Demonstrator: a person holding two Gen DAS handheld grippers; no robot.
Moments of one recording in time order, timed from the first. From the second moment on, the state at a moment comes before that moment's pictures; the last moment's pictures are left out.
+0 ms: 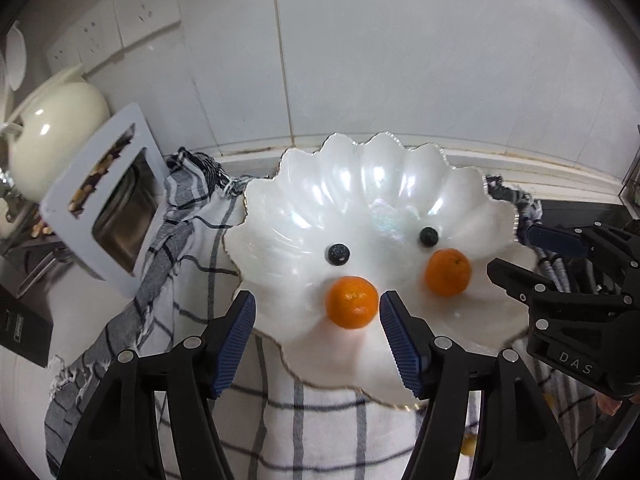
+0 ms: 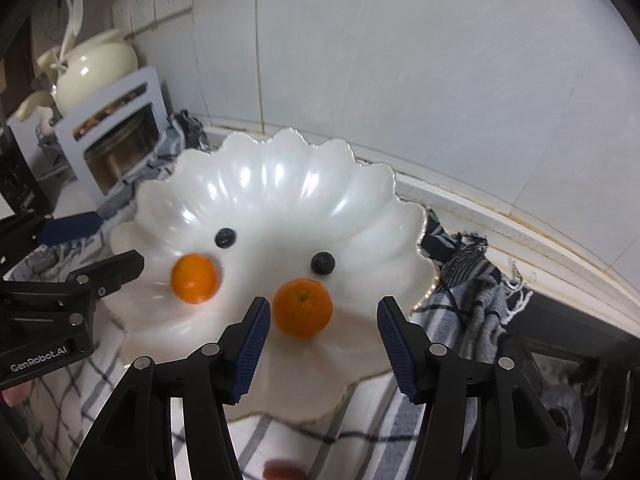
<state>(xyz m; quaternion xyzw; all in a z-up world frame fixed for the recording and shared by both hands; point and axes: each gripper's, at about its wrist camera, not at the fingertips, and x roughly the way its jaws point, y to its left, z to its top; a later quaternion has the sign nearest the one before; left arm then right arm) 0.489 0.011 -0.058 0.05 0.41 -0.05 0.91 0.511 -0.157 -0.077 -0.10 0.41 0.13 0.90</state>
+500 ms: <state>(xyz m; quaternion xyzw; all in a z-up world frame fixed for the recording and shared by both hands) 0.405 -0.003 -0.016 0.06 0.35 -0.07 0.93 0.425 -0.174 -0.030 -0.09 0.34 0.14 0.93</state>
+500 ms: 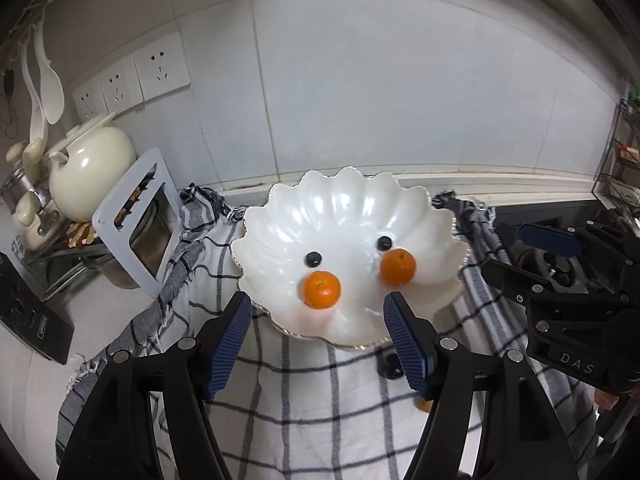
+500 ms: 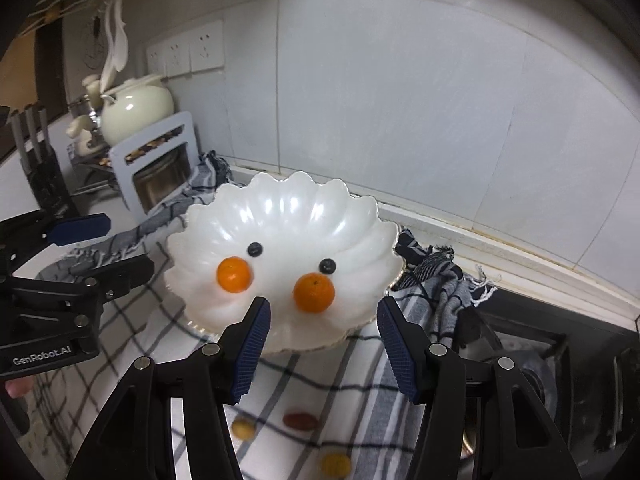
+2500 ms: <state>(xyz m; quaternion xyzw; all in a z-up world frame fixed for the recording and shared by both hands) 0.241 -0.060 -0.082 0.10 0.38 -0.16 0.91 0.274 -0.213 -0.095 -0.09 0.39 0.19 0.90</state>
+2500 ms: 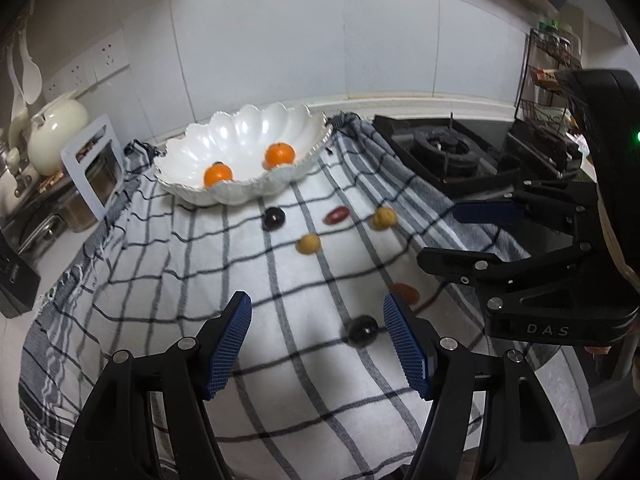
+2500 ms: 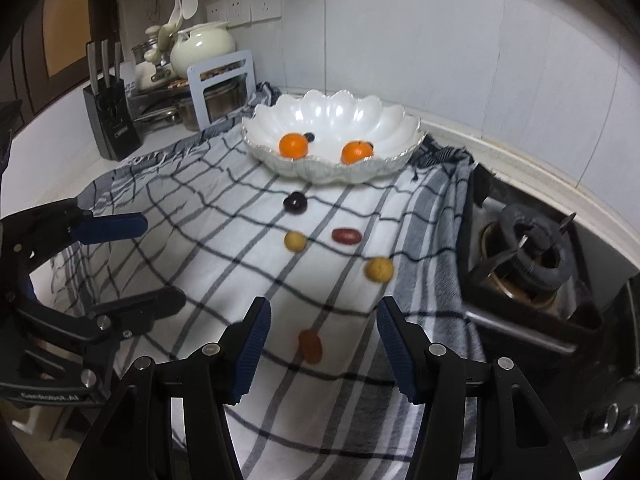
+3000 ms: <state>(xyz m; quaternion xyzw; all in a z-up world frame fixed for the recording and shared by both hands) 0.234 -0.073 -0.120 0.12 0.38 -0.16 0.90 0.271 -0.210 -0.129 -0.10 0.39 0.20 0.89</state>
